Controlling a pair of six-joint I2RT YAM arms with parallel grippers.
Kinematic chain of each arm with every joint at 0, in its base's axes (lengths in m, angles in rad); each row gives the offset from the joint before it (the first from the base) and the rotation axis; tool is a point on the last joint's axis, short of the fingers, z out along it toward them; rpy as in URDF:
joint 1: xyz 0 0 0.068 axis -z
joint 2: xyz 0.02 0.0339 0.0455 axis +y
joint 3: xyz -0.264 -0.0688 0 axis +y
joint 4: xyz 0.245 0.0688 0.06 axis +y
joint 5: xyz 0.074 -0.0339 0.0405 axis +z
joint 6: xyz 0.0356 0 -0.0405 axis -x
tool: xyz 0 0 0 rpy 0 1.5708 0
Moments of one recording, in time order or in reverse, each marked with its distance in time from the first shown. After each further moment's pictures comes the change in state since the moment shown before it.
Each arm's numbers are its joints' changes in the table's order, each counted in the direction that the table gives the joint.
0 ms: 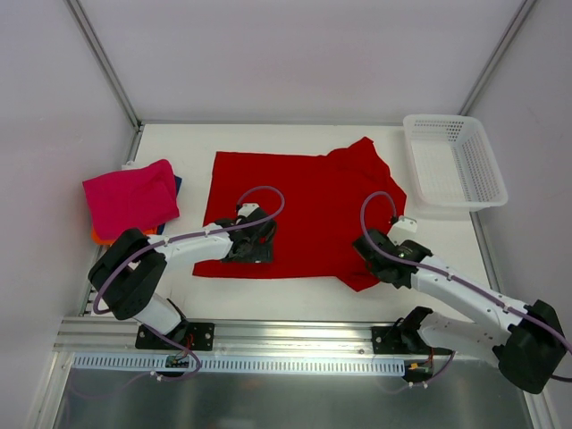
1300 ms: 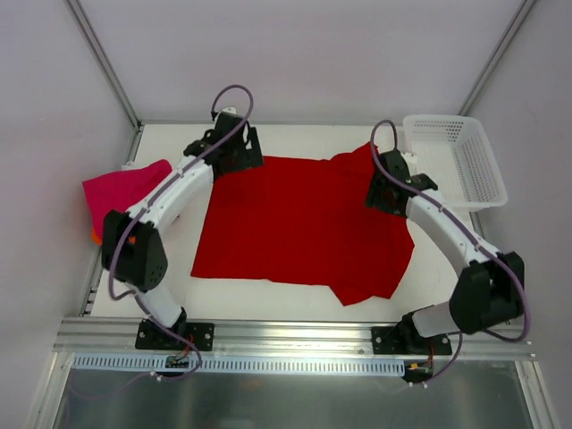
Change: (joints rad) left arm -0.286 0.081 -0.618 0.051 -0.033 -0.230; right arm 0.377 0.325 -0.456 -0.136 0.192 0.470
